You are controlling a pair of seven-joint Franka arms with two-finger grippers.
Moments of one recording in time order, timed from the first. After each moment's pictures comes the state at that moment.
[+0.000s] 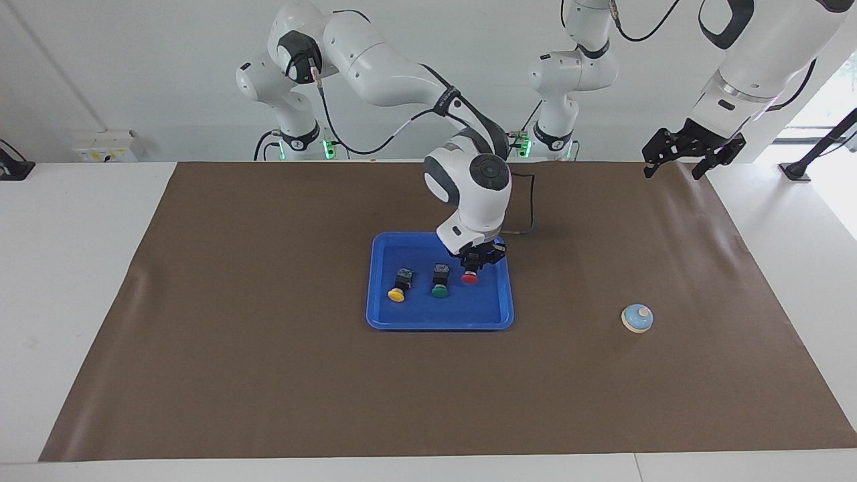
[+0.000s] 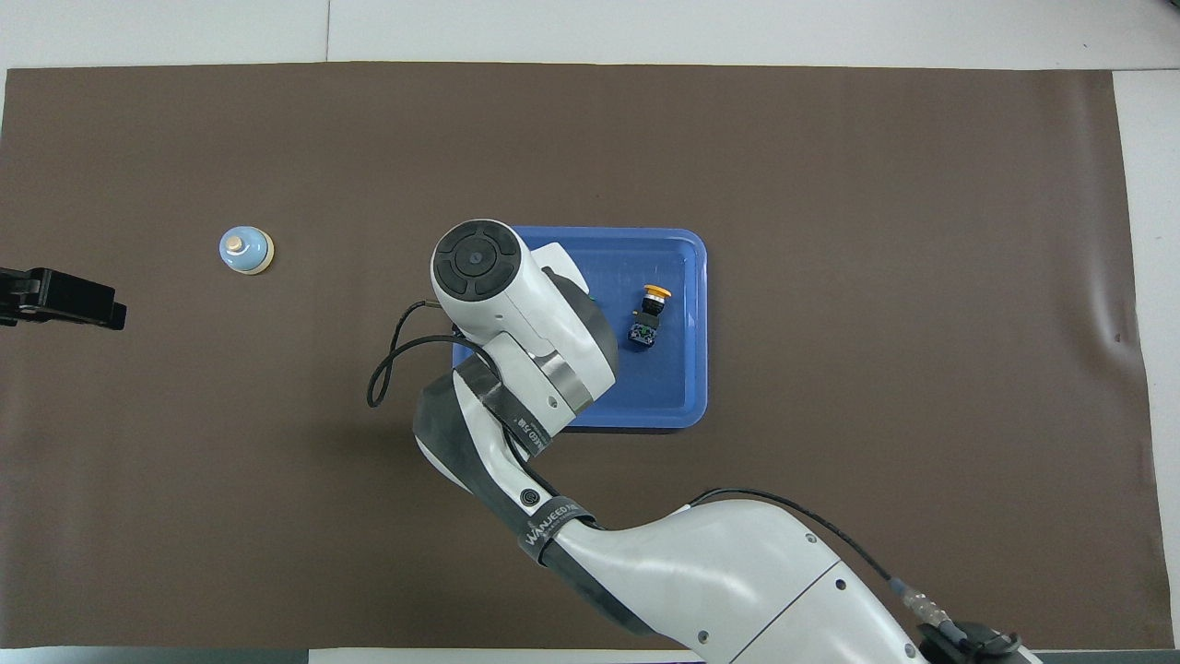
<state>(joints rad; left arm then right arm) 0.01 -0.05 -0.04 -1.63 -0.02 1.52 0.09 0.74 0.73 -0.04 -1.27 0.10 1.94 0.92</state>
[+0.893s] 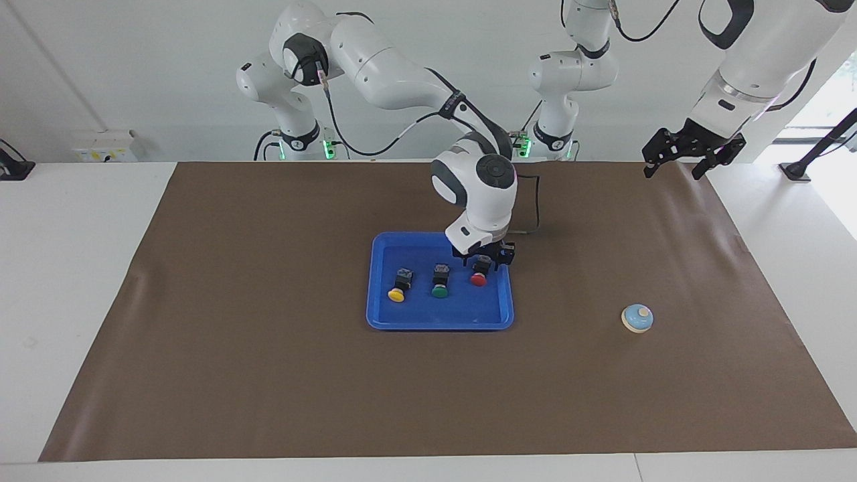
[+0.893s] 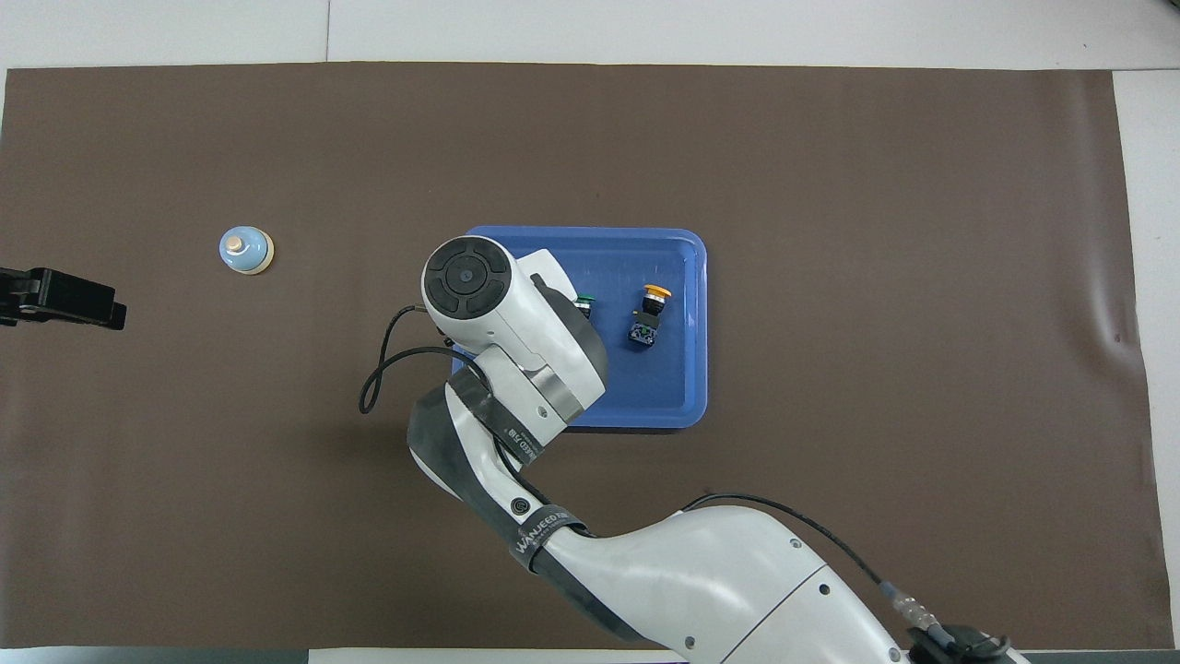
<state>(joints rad) 0.01 -0.05 -0.04 -1.63 -0.02 1.52 0.09 0.76 0.72 -0.05 -1.28 0.10 1.99 0.93</state>
